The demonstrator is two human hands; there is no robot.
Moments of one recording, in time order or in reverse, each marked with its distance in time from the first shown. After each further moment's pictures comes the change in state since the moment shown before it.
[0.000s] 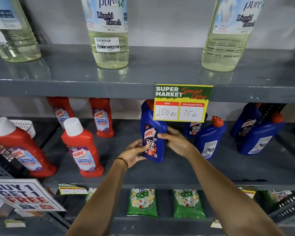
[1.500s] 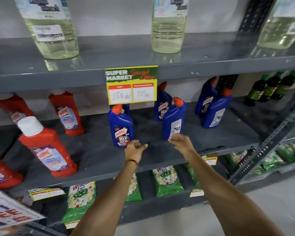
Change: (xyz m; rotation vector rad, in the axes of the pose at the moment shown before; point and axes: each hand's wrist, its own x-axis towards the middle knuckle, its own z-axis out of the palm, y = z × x) left_hand -0.002 -0.067 0.101 0.511 0.410 0.096; right_hand -0.112 0.047 -0.087 -0.319 0.779 0.209
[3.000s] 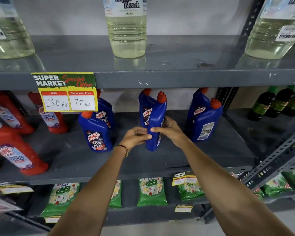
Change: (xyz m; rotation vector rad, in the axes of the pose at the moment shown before) left_hand 0.029 0.072 0.086 -0.173 -0.364 0.109; right_hand 0.071 -0.066 -0.069 0.060 -0.475 -0.333
